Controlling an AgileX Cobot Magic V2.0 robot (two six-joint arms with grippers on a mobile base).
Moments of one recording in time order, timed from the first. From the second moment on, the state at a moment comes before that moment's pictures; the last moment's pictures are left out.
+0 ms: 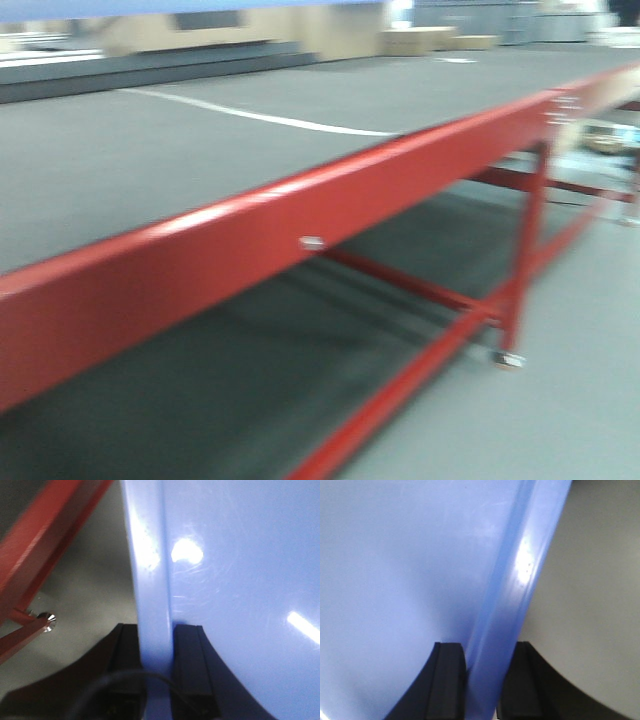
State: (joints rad) left arm -0.57 1.14 -1.27 -0.11 1.24 -0.32; right arm 0.67 1.00 -1.19 -0.12 1.18 0.49
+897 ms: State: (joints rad) left arm -0.57 1.14 -1.27 -0.11 1.24 -0.32; right arm 0.67 1.00 -1.19 -0.12 1.18 0.48
